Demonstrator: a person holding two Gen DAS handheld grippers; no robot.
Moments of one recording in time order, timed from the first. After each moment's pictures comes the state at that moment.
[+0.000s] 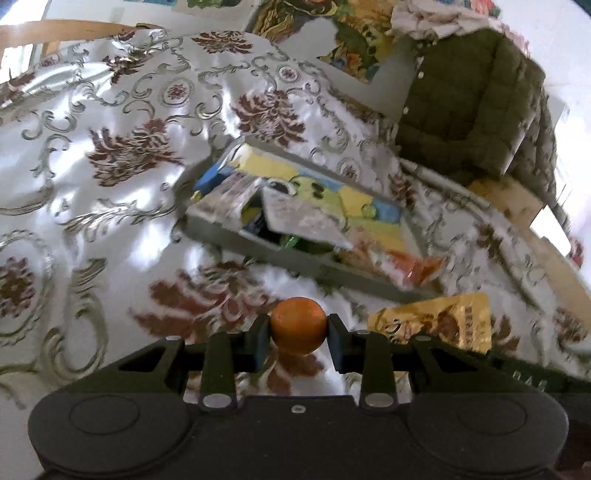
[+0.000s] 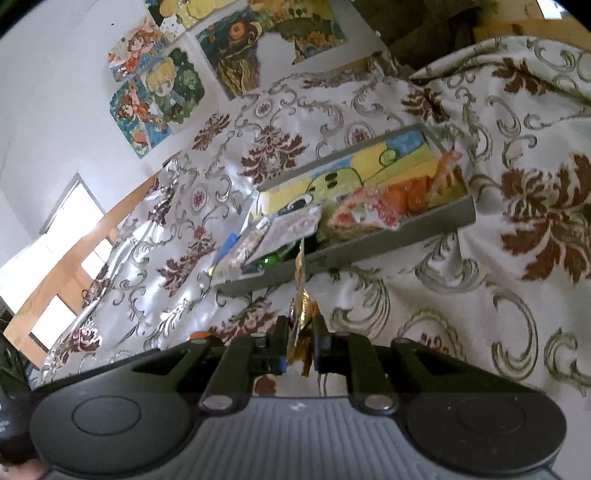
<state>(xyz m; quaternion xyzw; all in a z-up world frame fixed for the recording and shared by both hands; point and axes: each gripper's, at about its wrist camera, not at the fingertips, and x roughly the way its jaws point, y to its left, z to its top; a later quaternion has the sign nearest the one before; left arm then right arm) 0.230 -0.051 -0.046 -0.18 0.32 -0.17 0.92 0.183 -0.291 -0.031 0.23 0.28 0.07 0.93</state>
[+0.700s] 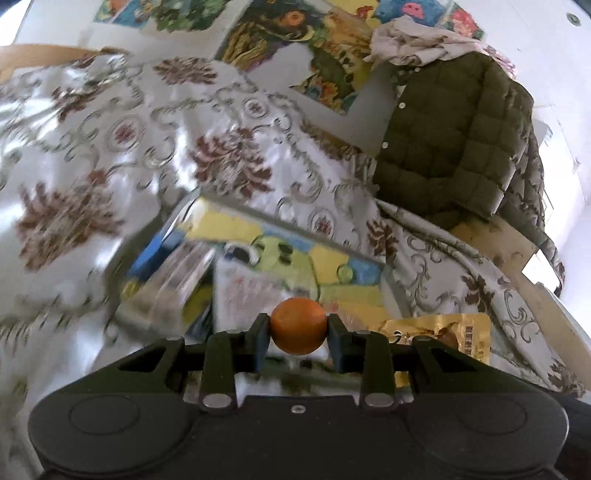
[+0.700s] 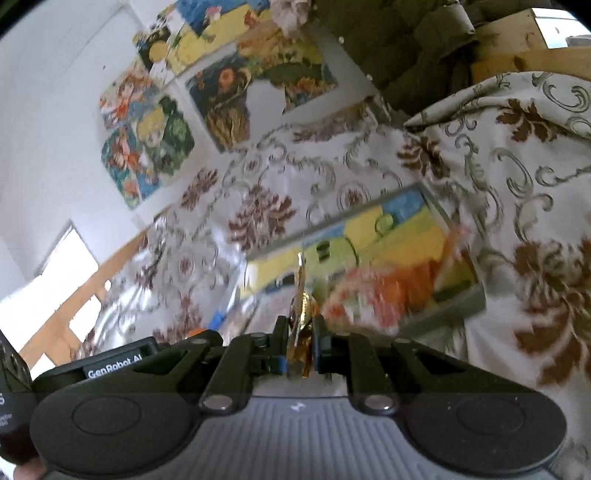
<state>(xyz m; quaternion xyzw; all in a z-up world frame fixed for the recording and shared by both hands) 0.324 -0.083 -0.020 -0.17 0.27 -0.20 0.93 0.248 -0.317 -0.013 0.25 0.21 0.05 0.95</state>
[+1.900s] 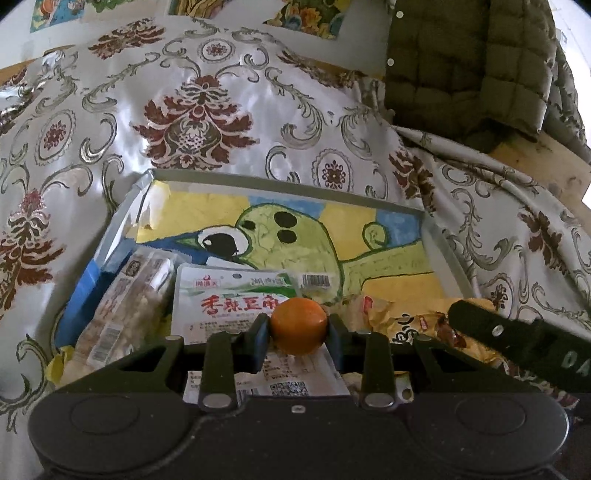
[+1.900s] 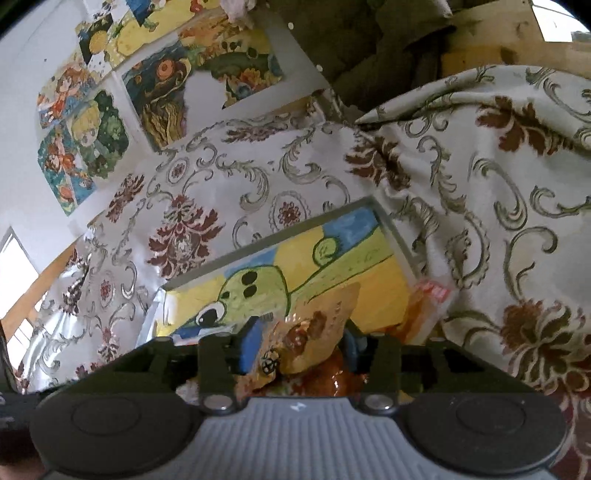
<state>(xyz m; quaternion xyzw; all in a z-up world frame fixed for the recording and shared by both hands) 0.427 -0.155 -0.043 -0.05 0.36 -0.19 0.91 0.339 -0.356 -0.027 0.24 0.24 -0.03 0.94</state>
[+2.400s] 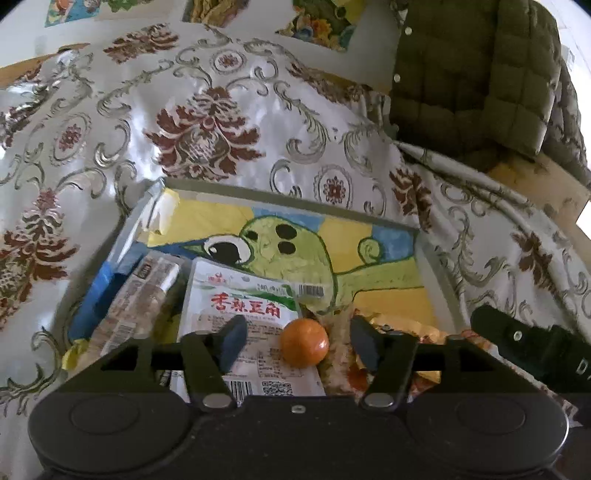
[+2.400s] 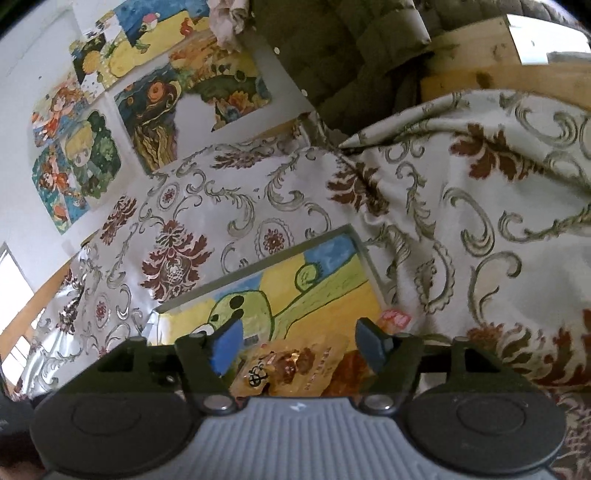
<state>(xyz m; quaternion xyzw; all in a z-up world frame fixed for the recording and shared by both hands) 0.411 -0.147 -0.020 -0.08 0.35 -0.17 0.92 0.322 -0.372 -0.012 0.23 0.22 -0.06 0.95</state>
